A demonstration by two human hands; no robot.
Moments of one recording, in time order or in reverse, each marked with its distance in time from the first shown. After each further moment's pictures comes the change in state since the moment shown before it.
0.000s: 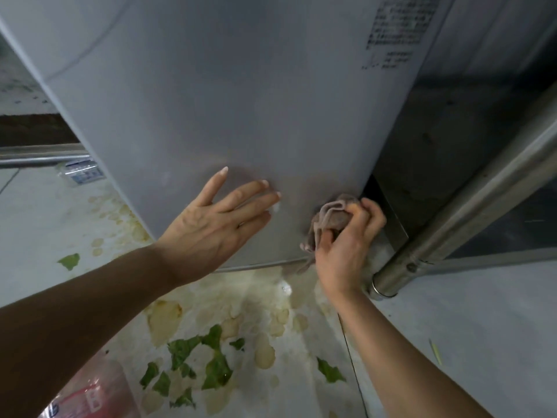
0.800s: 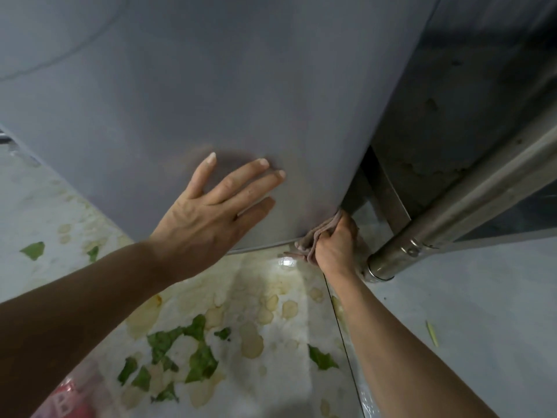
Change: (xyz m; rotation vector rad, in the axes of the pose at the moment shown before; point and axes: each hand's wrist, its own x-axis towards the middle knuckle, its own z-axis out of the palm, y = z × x) left_hand 0.014 0.022 0.034 -0.037 0.071 -0.029; right_hand 0.002 0.074 0.030 0.092 -0.344 0.570
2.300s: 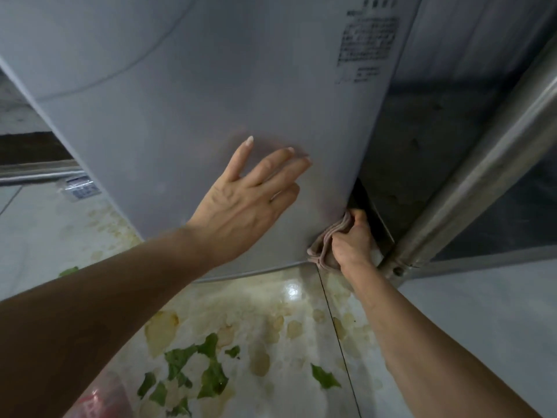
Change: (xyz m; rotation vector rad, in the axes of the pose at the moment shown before) left_hand 0.056 -0.015 -0.065 0.189 0.034 -0.034; right_hand 0.013 -0.049 -0.033 0.059 0.036 -0.056
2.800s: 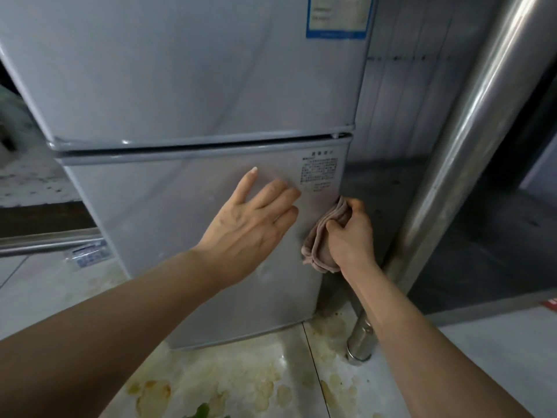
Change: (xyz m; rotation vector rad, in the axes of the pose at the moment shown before) left_hand 0.056 -0.041 -0.067 0.039 0.050 -0.024; right_hand -0.017 -0.154 -0.061 0.100 0.046 -0.265
